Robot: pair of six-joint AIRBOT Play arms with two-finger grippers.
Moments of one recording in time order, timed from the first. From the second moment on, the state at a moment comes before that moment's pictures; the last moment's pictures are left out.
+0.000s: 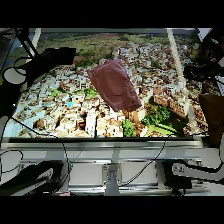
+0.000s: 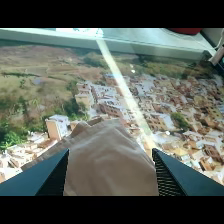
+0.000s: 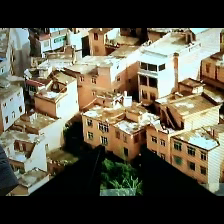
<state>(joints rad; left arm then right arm) -0.13 -1.12 1.13 0.60 -0.44 -0.88 -0.24 -1.39 1.47 -1.44 1.18 1.47</state>
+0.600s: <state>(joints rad) -0.13 -1.12 1.13 0.60 -0.44 -0.94 -0.24 -1.39 1.47 -1.44 1.18 1.47</state>
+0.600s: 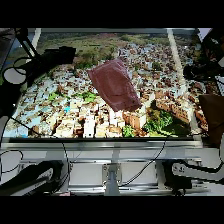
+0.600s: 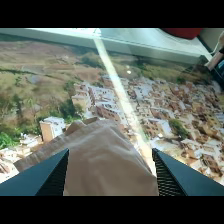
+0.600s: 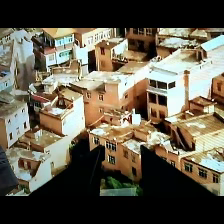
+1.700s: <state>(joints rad) -0.47 -1.60 1.09 0.81 -0.83 -1.12 -0.24 -1.39 1.47 -1.44 1.18 1.47</state>
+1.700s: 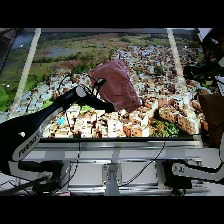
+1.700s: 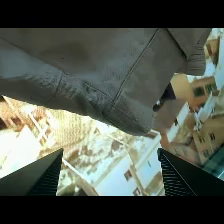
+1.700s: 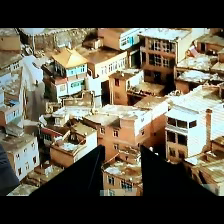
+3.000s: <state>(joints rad) -0.56 -1.62 1.14 0.63 -0.58 -1.29 -0.20 -1.39 1.47 -1.16 1.27 1.47</state>
